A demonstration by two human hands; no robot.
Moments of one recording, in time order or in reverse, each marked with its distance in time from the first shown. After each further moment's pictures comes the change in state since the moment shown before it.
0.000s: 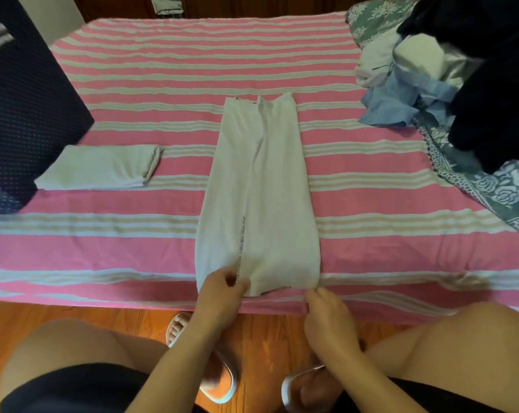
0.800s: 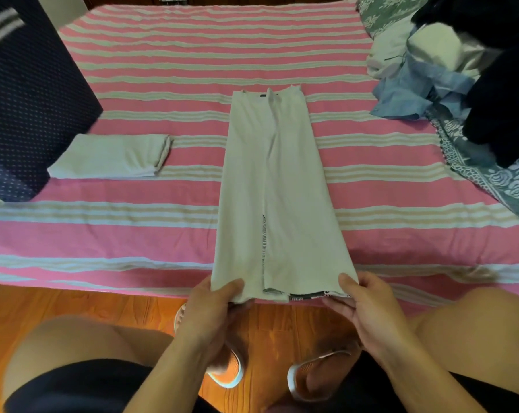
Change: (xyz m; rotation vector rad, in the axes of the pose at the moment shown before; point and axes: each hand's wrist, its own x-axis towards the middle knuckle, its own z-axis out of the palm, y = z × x) left_hand -0.043 -0.010 -0.025 -0.776 -0.025 -0.234; right_hand 0.004 -0.018 -0.075 1.260 -0.098 0.765
